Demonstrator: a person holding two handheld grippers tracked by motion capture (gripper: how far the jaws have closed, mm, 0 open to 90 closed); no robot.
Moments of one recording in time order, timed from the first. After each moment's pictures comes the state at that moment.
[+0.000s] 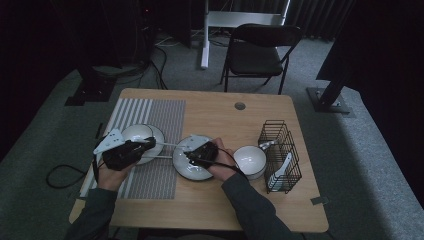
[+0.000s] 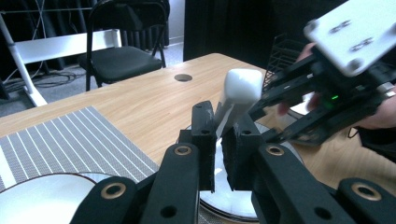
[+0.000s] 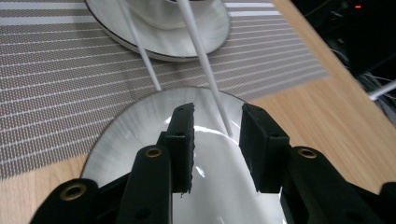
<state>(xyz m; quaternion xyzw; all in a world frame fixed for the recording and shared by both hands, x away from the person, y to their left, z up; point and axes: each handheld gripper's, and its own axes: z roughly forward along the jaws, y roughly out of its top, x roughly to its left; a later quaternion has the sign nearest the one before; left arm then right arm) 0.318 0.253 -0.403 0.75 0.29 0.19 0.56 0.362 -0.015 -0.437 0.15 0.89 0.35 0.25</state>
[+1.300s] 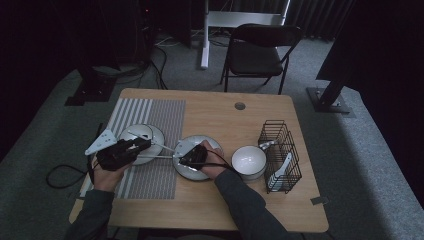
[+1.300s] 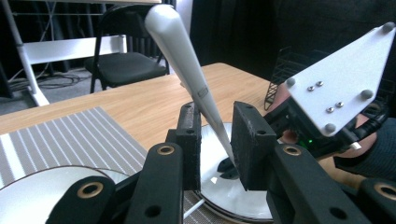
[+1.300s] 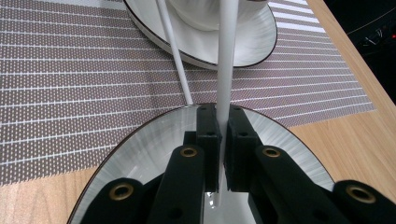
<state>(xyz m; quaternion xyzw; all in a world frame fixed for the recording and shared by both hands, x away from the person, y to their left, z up) 0.319 0.268 -0.408 0.72 0.31 0.19 0.58 0.371 0.008 -0.466 0.07 0.90 0.35 0.23</state>
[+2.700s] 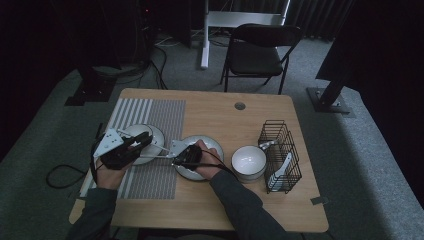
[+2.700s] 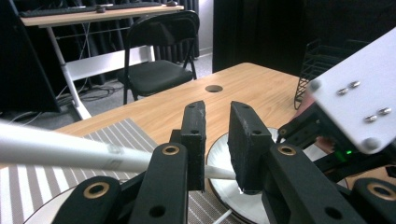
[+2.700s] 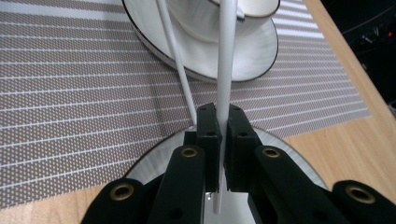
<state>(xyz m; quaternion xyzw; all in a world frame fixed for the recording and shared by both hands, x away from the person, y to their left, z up) 0.316 0.255 -0.401 0.73 0.31 0.27 0.55 0.364 0.024 -0.455 0.08 0.91 0.34 0.24</state>
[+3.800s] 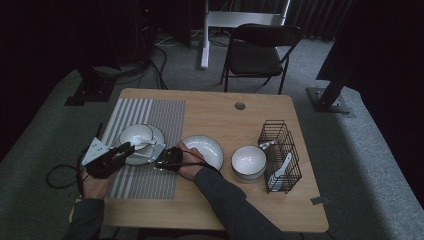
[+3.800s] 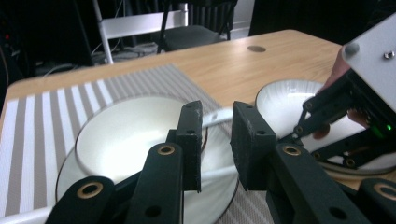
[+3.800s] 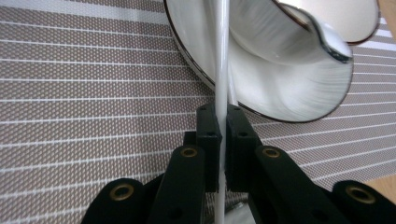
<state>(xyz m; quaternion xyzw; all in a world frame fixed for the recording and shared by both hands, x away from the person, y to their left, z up) 0.307 0.303 -0.447 0.72 0.40 0.27 0.50 0.372 0.081 -0.476 0.03 0.94 0.29 0.20</state>
